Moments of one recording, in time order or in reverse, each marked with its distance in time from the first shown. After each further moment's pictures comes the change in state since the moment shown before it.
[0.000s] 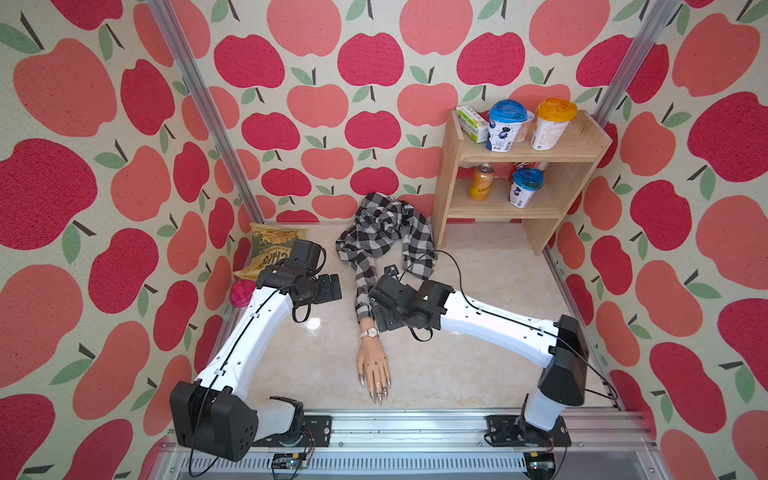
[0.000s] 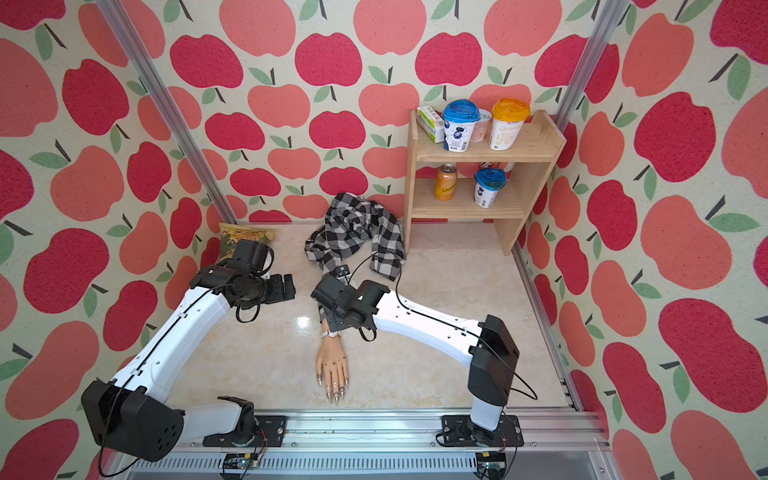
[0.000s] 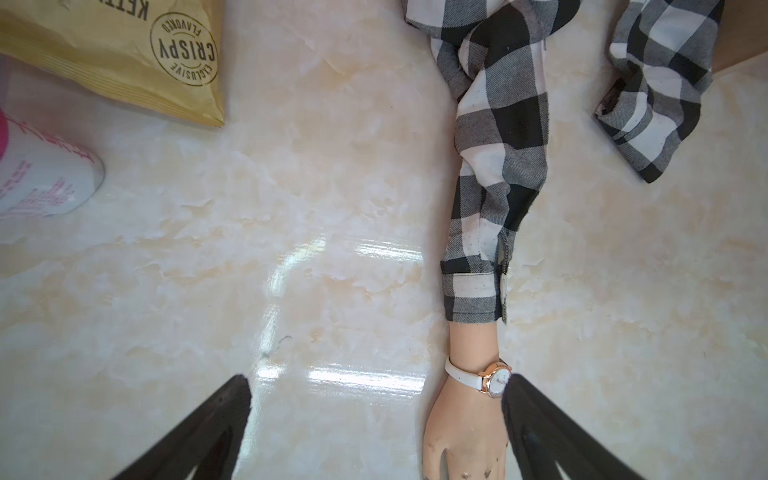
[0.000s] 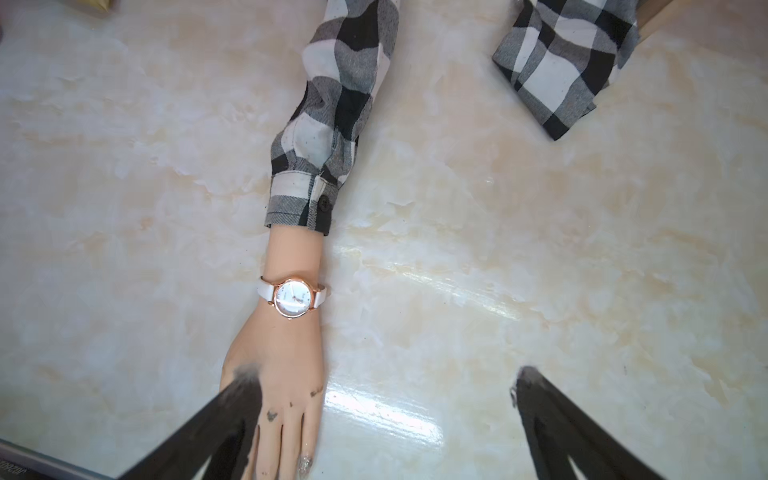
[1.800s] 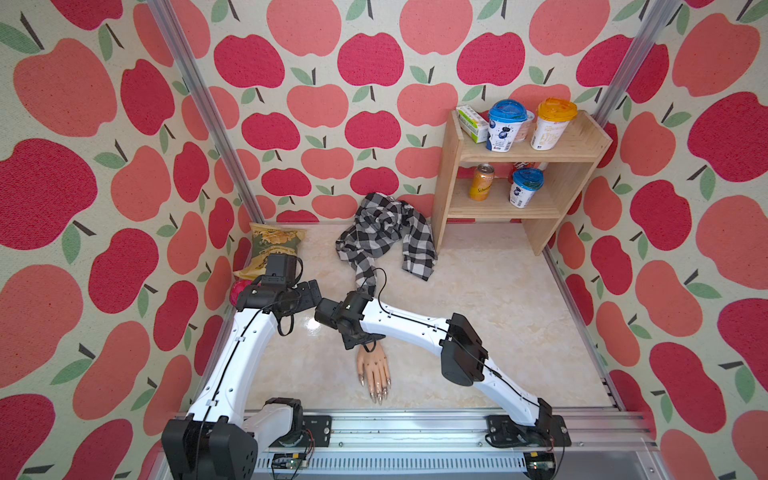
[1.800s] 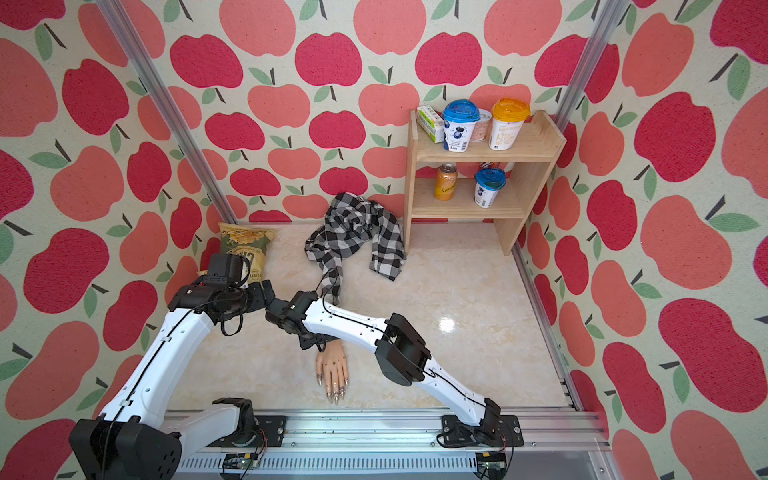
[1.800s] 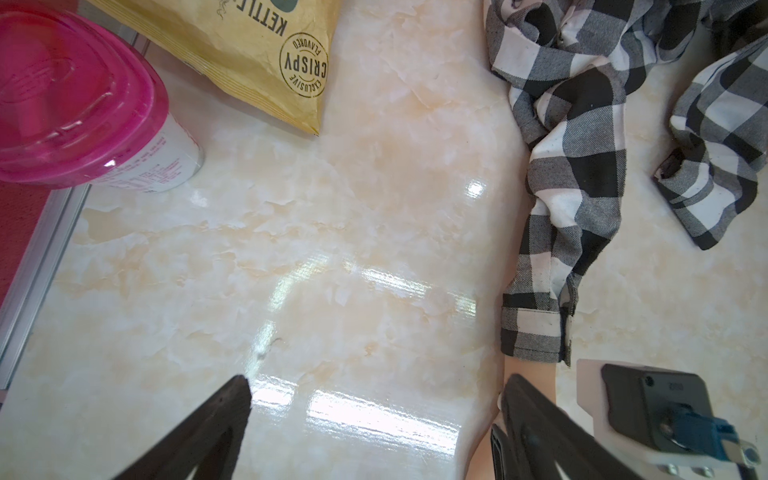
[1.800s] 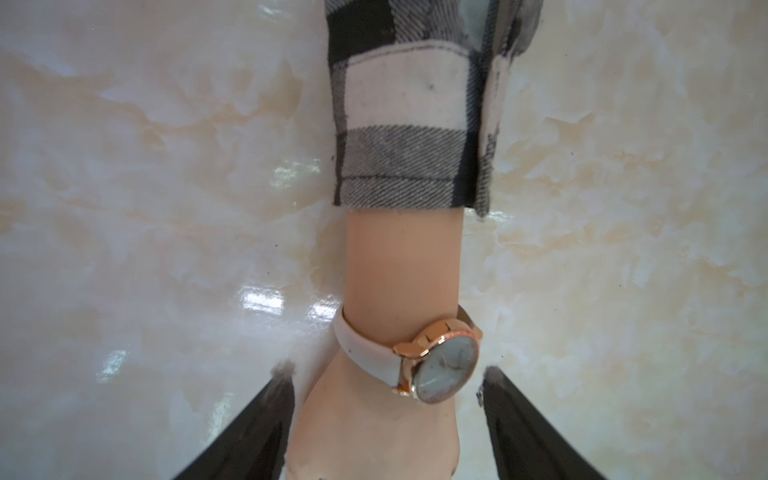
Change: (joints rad) left arm 0.140 -0.143 -0.148 0.083 -0.034 0.037; right arm 0.054 0.624 0.630 -0.359 -0.100 0.210
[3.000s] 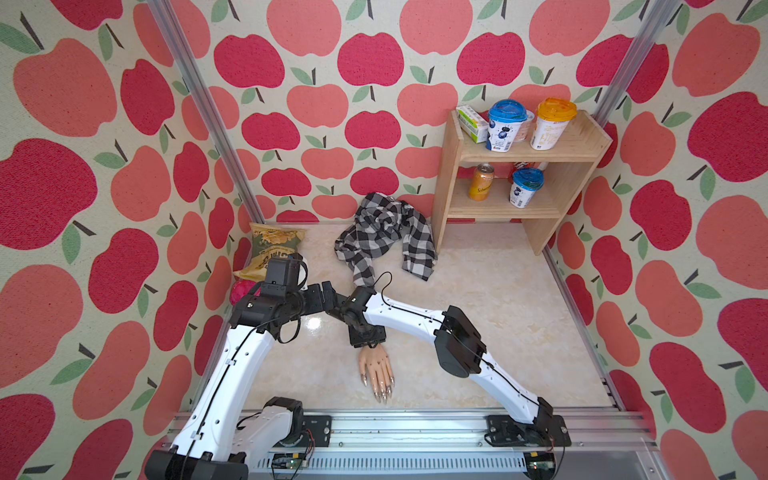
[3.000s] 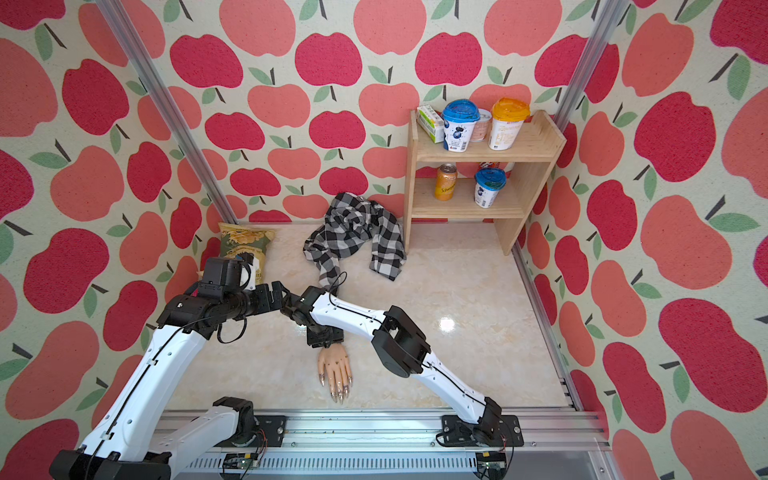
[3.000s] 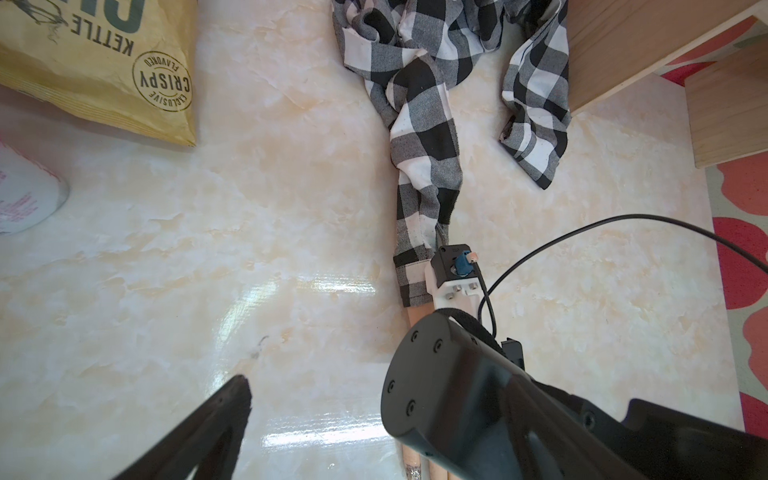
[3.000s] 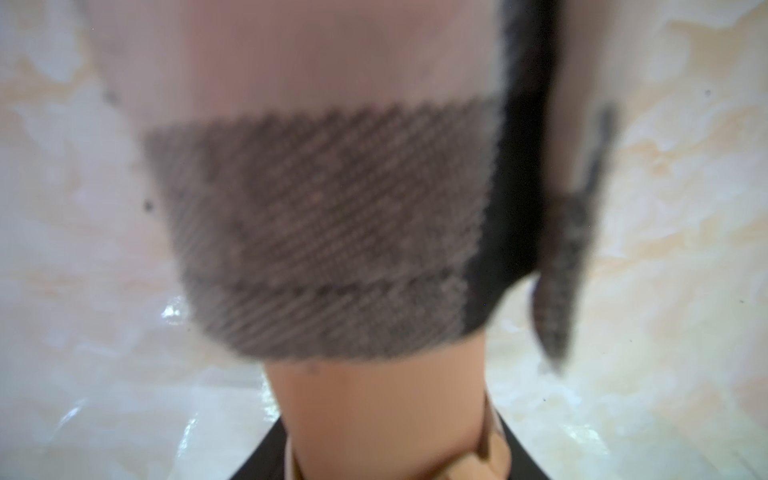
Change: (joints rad) left arm -0.082 -0.110 0.024 -0.007 0.181 0.015; right arm -0.078 0.027 -0.082 0.073 -0.183 -0.008
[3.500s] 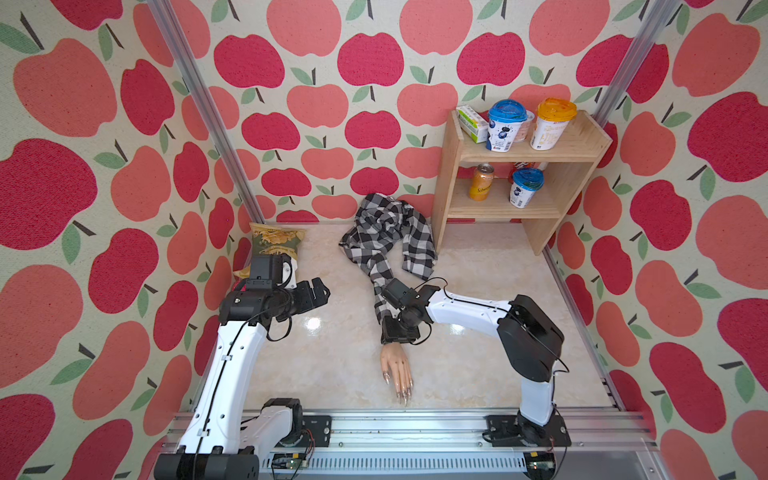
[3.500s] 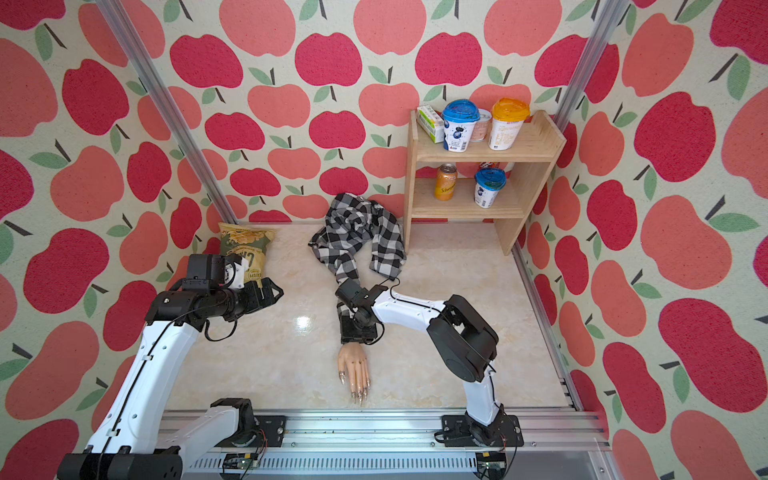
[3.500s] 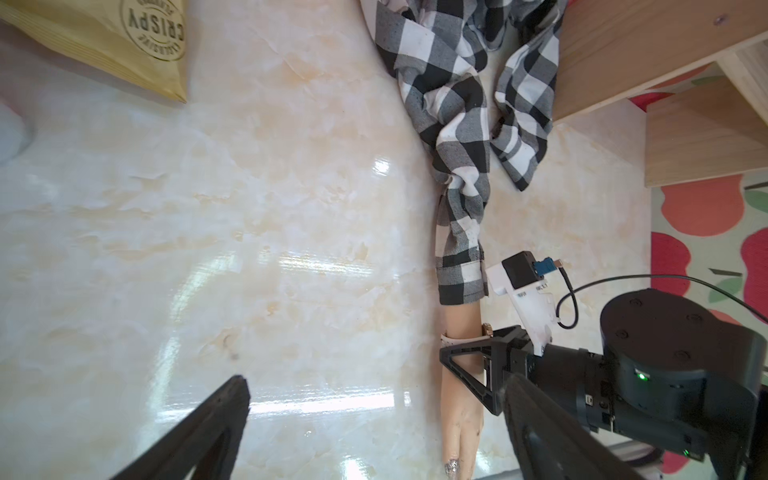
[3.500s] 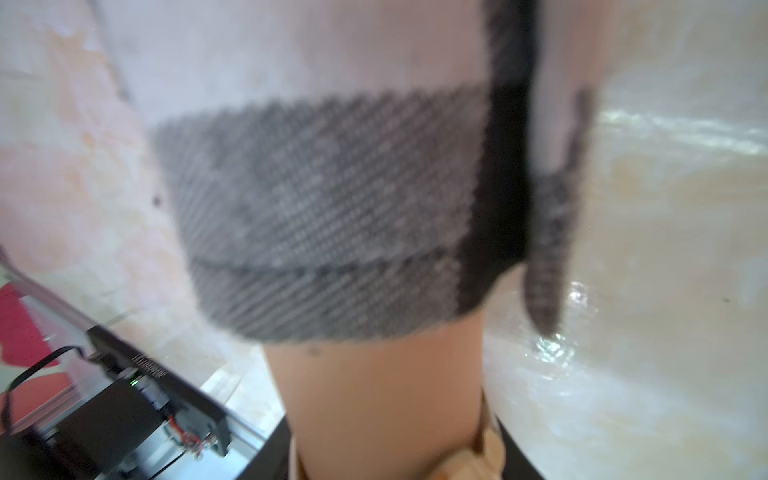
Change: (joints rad) left arm 0.150 0.027 0.044 -0.054 0.254 -0.008; right arm -0.232 -0.601 -0.933 0.711 -0.481 -0.133
